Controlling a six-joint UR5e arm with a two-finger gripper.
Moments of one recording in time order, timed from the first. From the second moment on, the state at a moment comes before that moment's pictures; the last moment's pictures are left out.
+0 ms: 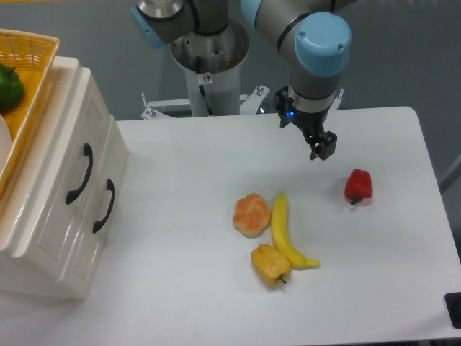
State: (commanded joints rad) arm 2.63 -1.72 -1.62 -1.43 1.63 1.52
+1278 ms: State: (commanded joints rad) arm 2.64 -1.71 -1.69 -1.44 1.62 1.47
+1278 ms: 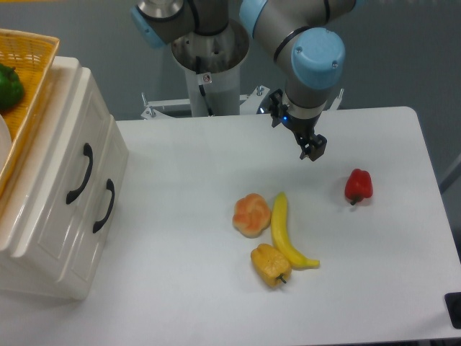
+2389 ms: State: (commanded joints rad) arm 2.47 -1.72 -1.63 -1.43 1.40 0.72
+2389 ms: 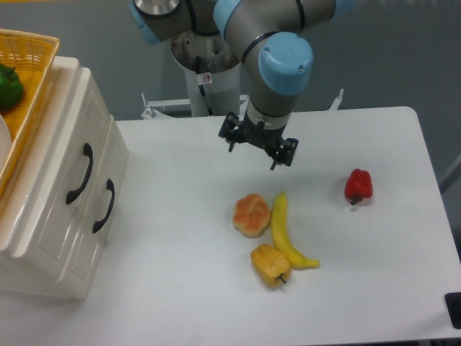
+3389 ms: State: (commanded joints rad) arm 2.25 -1.77 -1.55 -1.43 1.34 0.29
